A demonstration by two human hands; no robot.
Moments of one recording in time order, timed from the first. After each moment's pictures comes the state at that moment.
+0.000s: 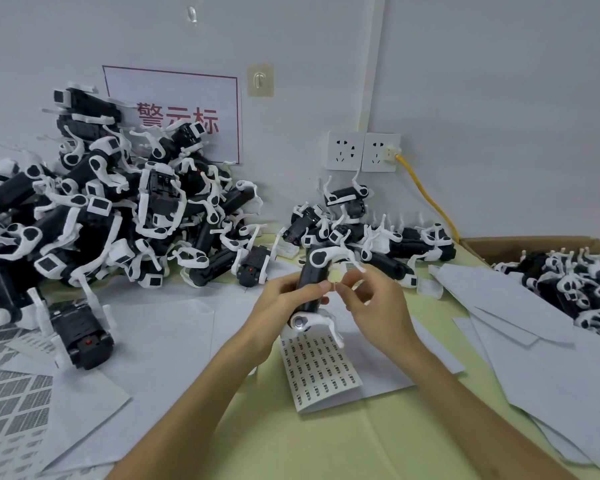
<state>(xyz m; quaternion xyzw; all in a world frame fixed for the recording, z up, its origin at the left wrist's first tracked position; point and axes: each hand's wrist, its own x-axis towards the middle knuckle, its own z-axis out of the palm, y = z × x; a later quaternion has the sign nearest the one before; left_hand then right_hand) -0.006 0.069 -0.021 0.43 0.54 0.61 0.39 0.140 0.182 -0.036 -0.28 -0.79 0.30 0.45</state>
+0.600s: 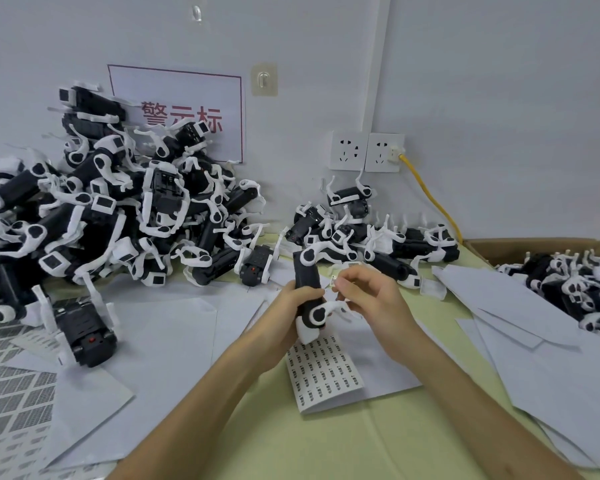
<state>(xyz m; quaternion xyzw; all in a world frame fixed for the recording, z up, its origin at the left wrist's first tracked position) -0.002 0.080 -0.033 0.31 0.51 0.63 0.50 0.140 0.177 -0.027 -0.19 -0.71 0.56 0.40</state>
